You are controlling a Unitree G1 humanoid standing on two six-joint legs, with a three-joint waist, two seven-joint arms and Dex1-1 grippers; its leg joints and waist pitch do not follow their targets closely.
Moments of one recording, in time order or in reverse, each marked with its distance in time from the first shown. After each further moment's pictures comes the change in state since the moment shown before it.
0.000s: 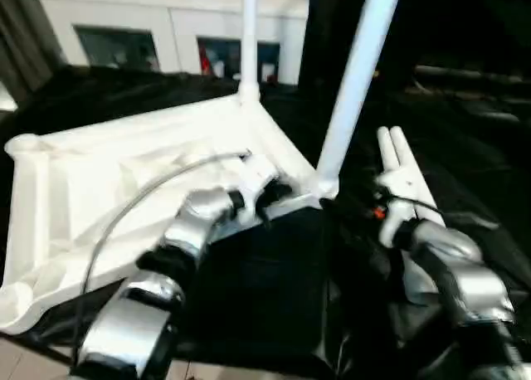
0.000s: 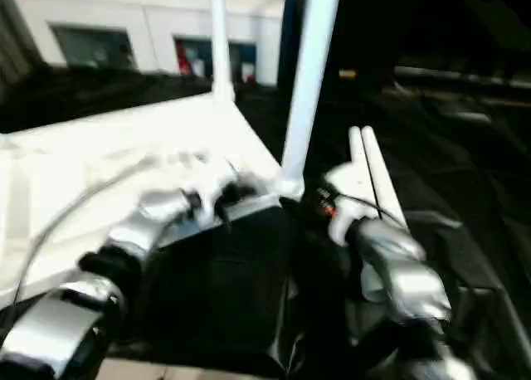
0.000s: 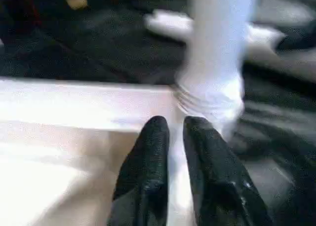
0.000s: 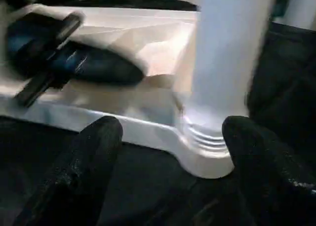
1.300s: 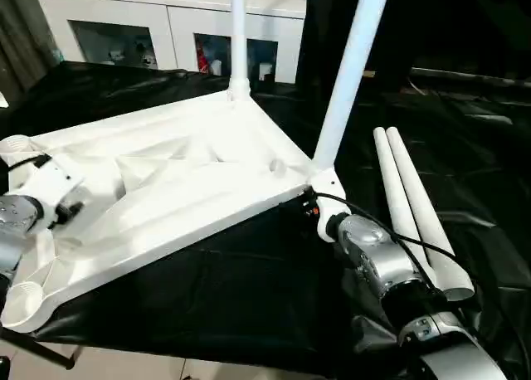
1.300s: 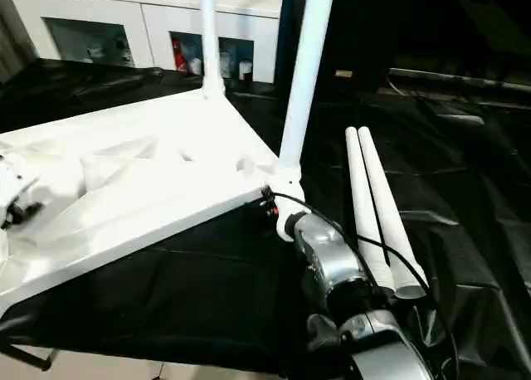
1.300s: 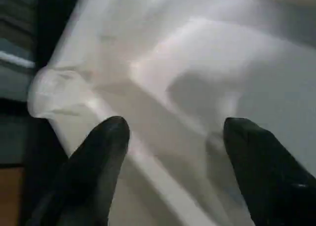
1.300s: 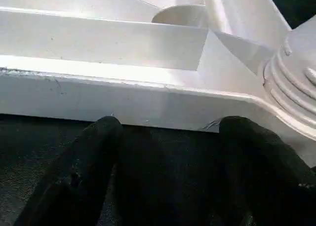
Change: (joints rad) left arm 0.240 0.666 0.091 -0.197 0.267 0.391 0.278; right arm -0.322 0.255 0.156 0.612 -0.254 -0.154 -0.388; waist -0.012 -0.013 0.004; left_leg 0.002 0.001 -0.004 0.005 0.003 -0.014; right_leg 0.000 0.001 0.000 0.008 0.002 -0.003
